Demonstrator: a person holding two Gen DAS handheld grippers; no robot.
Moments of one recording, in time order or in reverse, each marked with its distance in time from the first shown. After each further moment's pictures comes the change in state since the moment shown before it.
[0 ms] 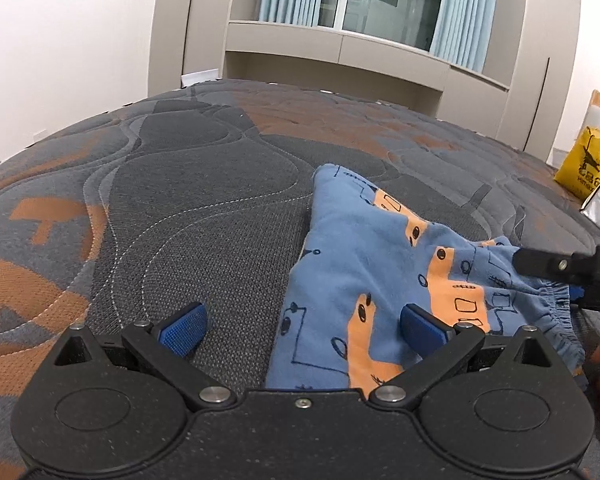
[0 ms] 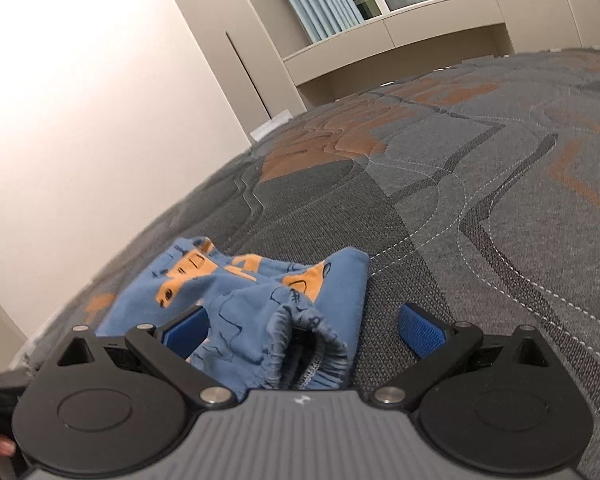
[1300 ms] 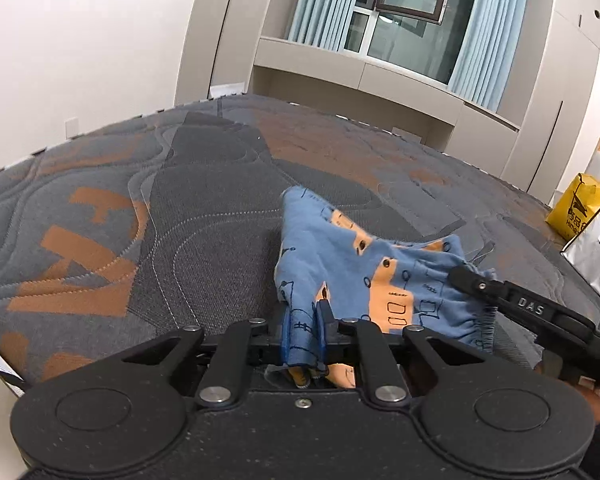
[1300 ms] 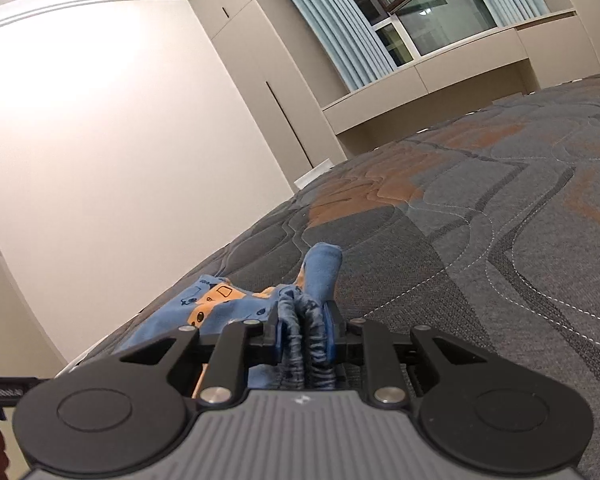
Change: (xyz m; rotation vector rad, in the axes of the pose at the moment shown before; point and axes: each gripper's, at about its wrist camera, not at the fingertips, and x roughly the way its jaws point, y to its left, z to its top) left arm -0.102 -0.029 -0.008 -0.117 -0.053 0.024; right arm -0.029 0.011 -0.014 -0.028 -0.153 0.121
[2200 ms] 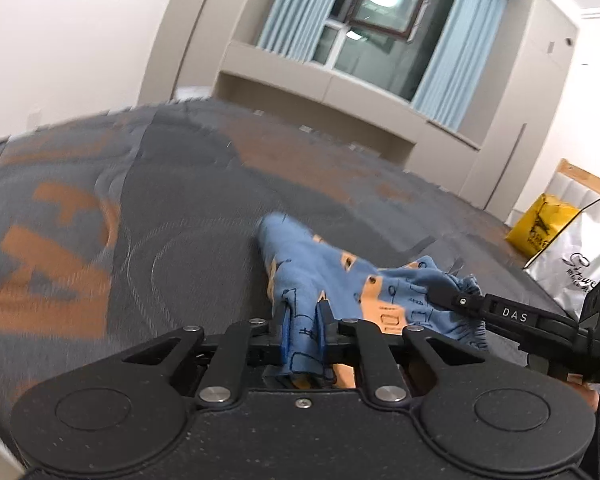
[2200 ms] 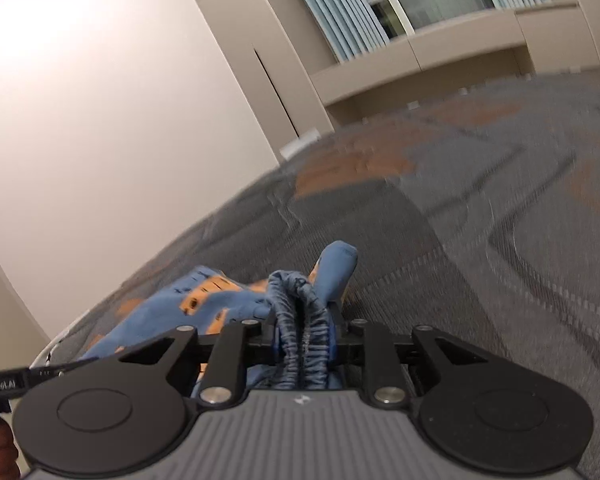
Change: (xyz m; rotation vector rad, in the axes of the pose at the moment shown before) left arm 0.026 0.036 0.008 -0.030 -0.054 -0.175; right arm 0.017 0.013 0.002 -0.025 0.074 -0.059
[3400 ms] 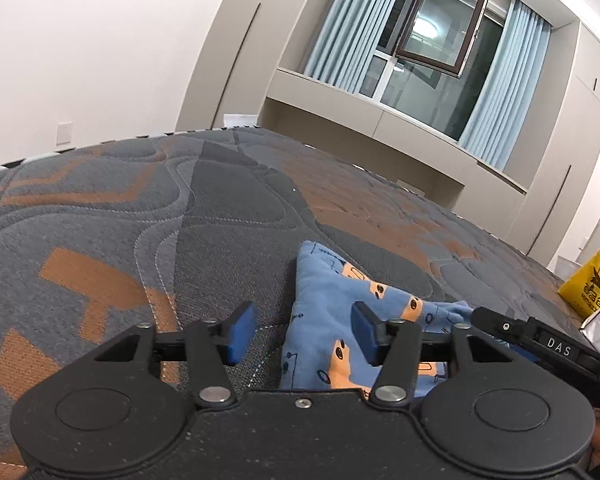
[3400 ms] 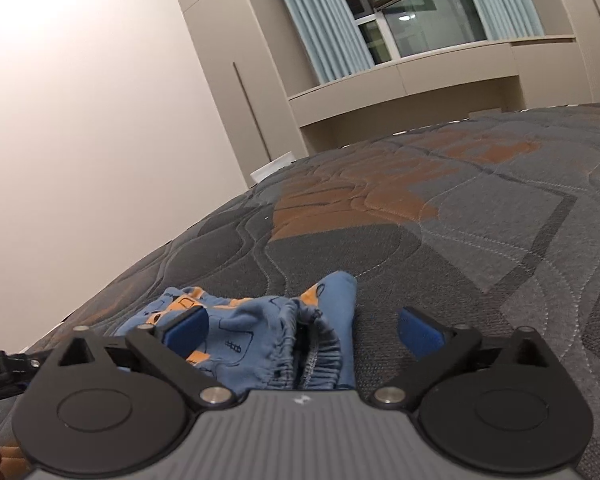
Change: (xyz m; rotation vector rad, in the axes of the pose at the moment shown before) left arm 0.091 0.096 0.062 -0.072 -0.085 0.112; right arm 0.119 0.028 0.038 -0.042 -0.062 -0.139
